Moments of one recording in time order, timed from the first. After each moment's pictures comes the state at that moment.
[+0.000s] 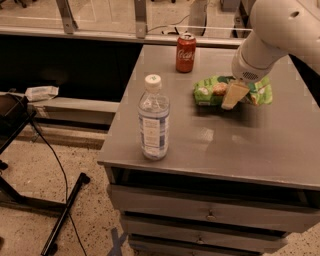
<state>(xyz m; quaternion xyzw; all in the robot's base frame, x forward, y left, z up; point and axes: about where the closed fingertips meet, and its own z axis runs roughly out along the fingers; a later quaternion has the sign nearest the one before) 0.649 -0.215 0.877 -0.58 0.77 -0.13 0.23</state>
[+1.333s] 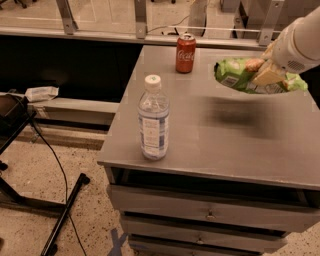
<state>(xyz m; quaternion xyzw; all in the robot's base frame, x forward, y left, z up) 0.618 -0.257 0.943 -0.55 0.76 -0.13 0.32</state>
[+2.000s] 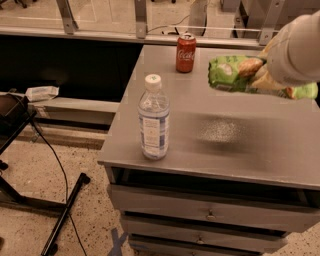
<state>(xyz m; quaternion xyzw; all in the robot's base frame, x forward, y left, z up) 0.537 -0.217 0.993 -0.54 0.72 -0.25 0.34</state>
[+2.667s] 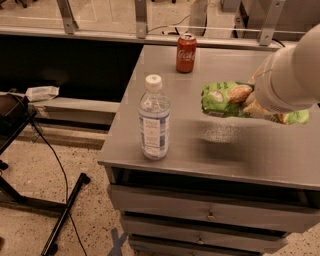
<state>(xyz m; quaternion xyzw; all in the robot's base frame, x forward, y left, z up) 0.507 -0.205 0.953 -0.56 0.73 -0.25 0.30</state>
